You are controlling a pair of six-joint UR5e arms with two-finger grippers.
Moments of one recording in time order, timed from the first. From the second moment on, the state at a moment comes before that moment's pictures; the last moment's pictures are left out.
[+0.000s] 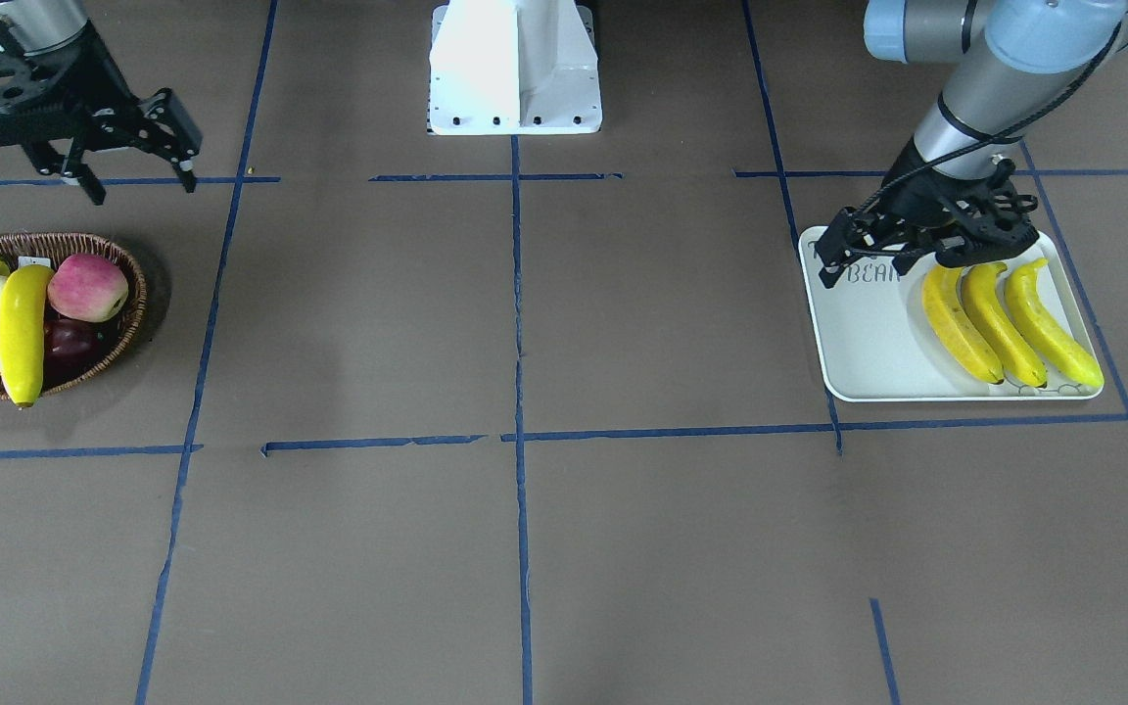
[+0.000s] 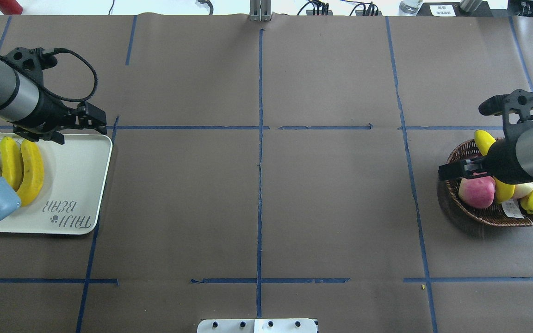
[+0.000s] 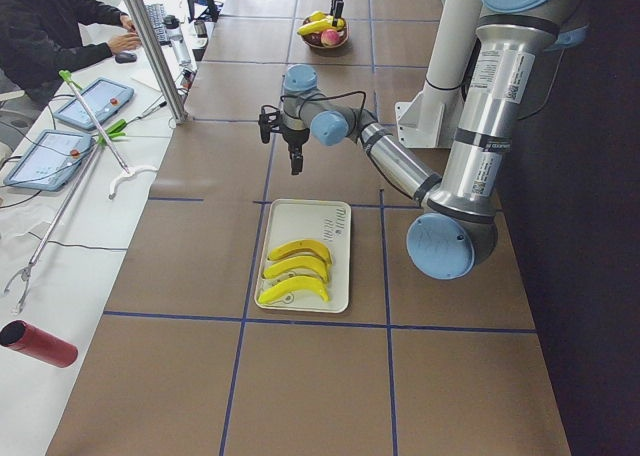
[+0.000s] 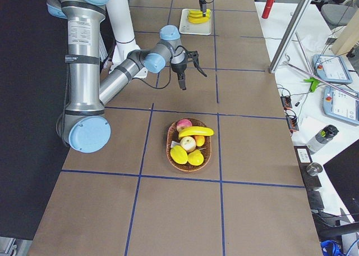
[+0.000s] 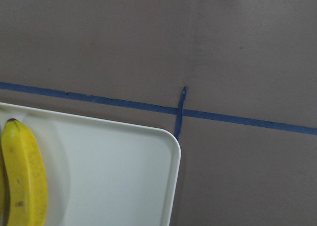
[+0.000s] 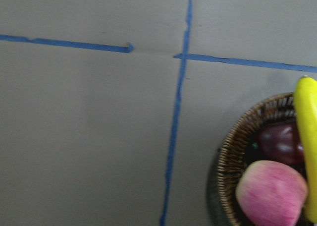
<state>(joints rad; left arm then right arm) -0.87 -1.82 -1.98 -1.67 -2.08 -1.20 0.81 -1.66 2.26 -1.47 1.96 0.86</state>
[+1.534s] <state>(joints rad) -0.83 -1.87 -1.99 -1.67 -2.08 -1.26 0.97 -1.65 1.90 -1.45 2.08 0.64</state>
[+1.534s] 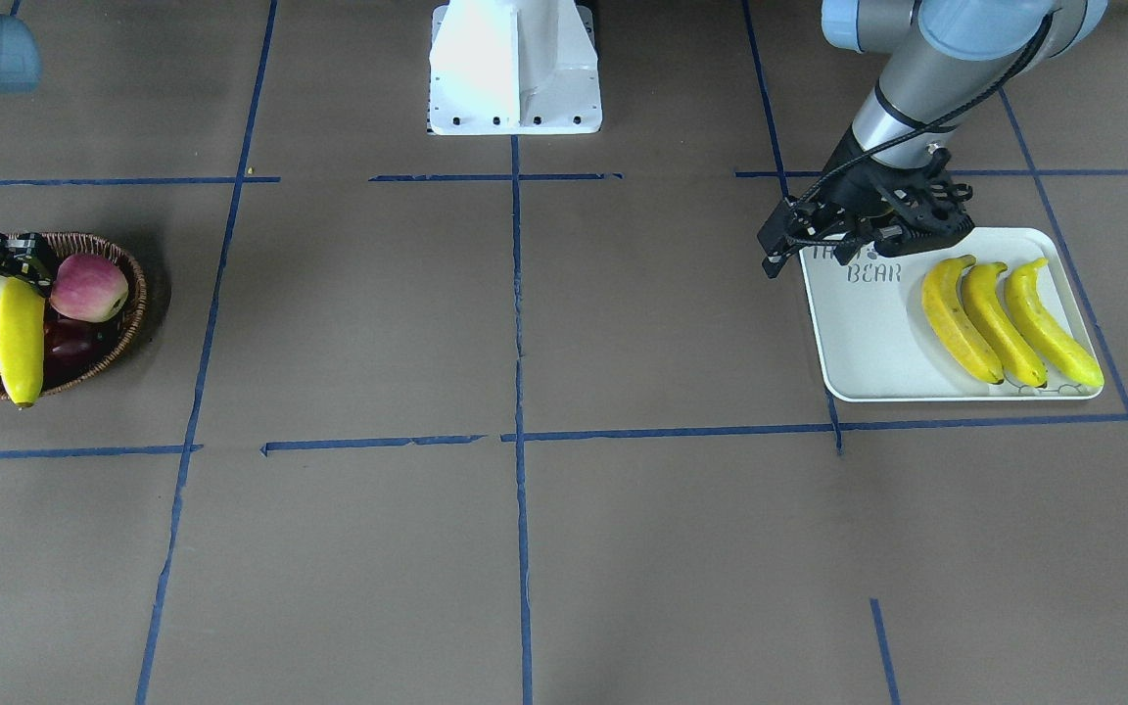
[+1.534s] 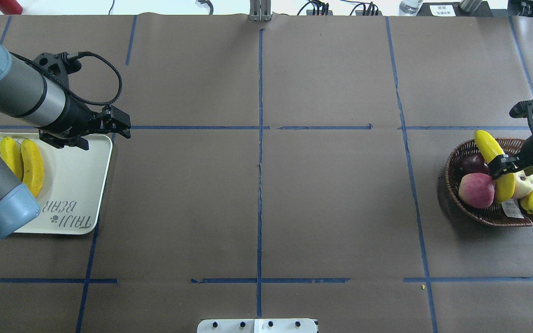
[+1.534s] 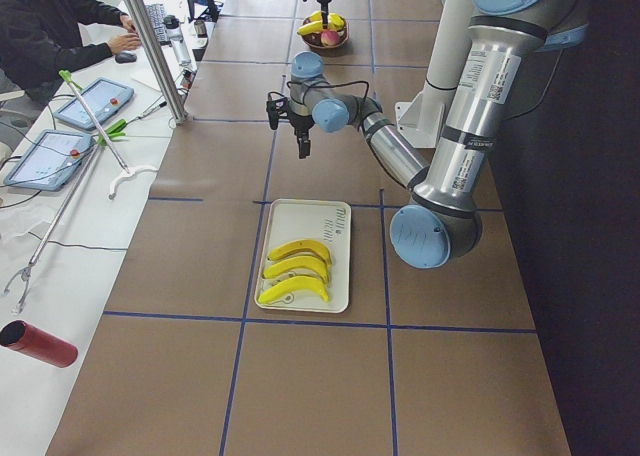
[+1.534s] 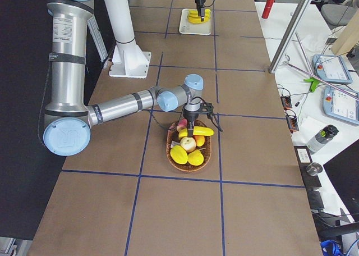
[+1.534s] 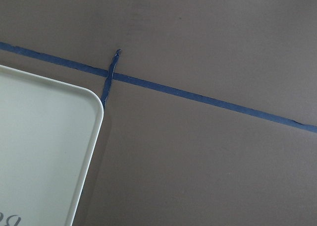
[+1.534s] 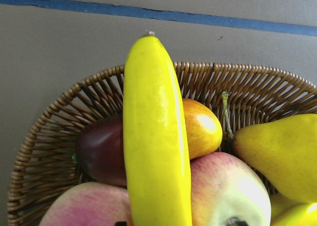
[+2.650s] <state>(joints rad) -0.83 -1.86 -1.99 -1.67 -2.08 -1.26 0.99 -1.66 1.99 -1.46 2.09 0.64</state>
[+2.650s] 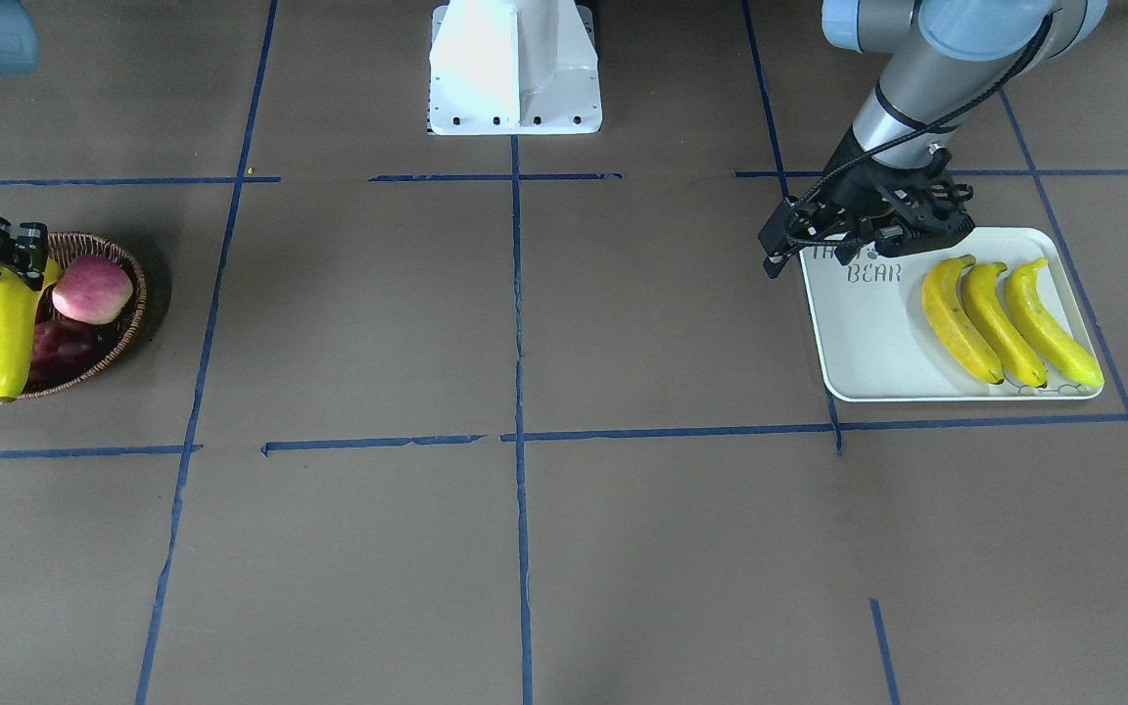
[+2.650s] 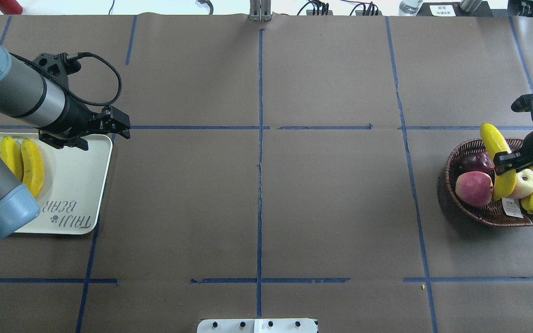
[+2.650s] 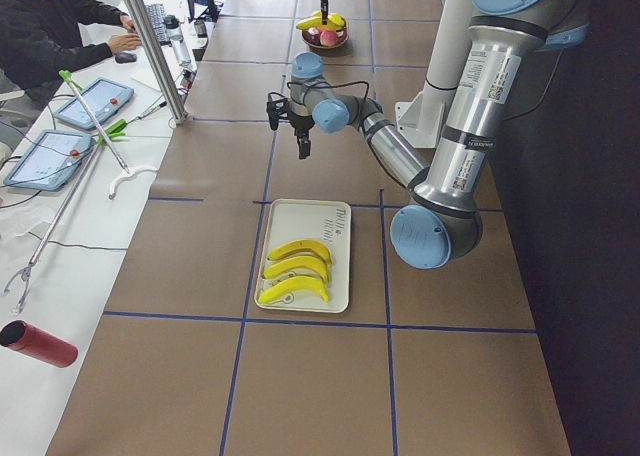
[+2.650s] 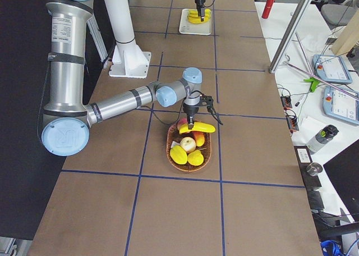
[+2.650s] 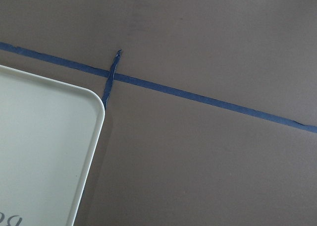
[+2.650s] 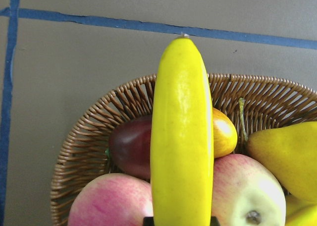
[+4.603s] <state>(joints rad) -0.75 -1.99 -1.98 -2.15 -2.09 -1.75 0.57 -1.23 2.11 -1.01 1.95 1.40</state>
